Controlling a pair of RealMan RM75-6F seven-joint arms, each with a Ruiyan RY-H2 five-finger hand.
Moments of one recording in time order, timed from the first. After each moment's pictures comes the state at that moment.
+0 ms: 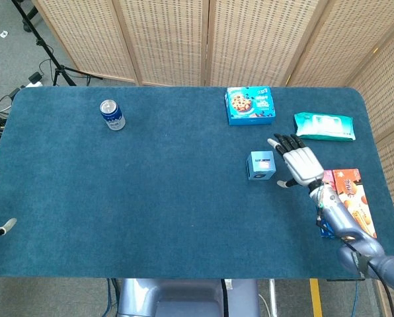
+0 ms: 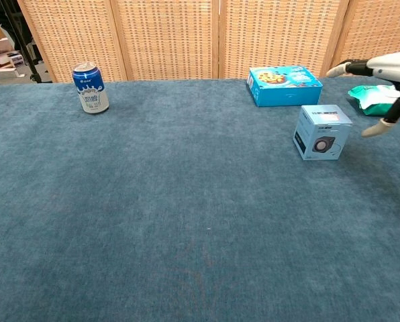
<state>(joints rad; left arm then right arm) -0.07 -1.08 -0.10 -1.63 1.45 1.55 0.02 0.68 -1.36 0.22 -1.16 -1.41 0.82 0.03</state>
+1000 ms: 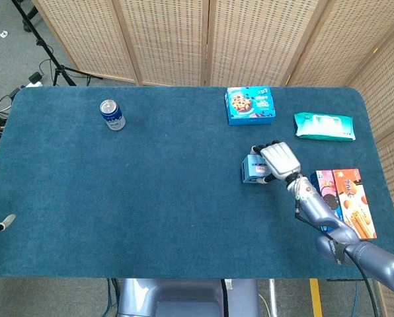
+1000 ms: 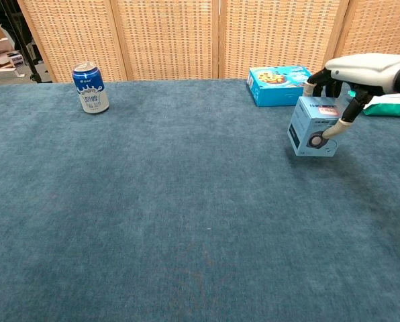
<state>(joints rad) -0.09 -1.09 -0.12 -1.62 1.42 1.52 0.01 0.77 -1.42 0.21 -1.17 -1.39 0.82 0.03</state>
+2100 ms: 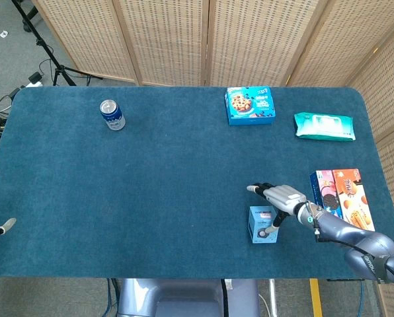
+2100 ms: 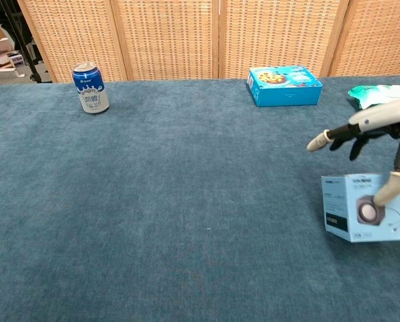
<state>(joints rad) -0.08 -1.06 -0.10 -1.64 1.45 1.53 -0.01 0.86 -1.04 0.09 -1.63 -1.36 0.37 0.32</state>
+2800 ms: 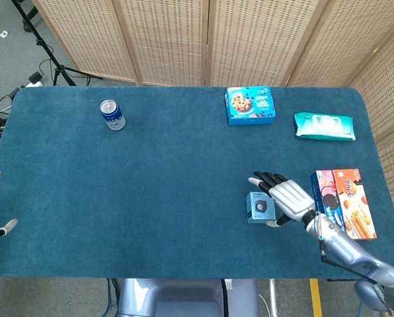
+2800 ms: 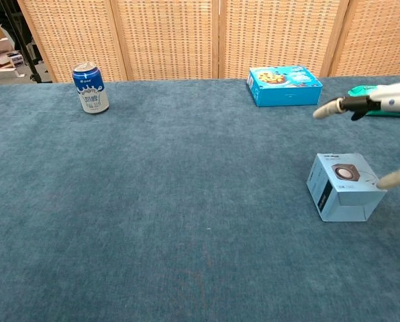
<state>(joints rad) -0.07 -1.07 -0.09 -1.64 1.47 1.54 0.00 0.66 -1.09 0.04 -1.67 -1.47 0.83 0.07</state>
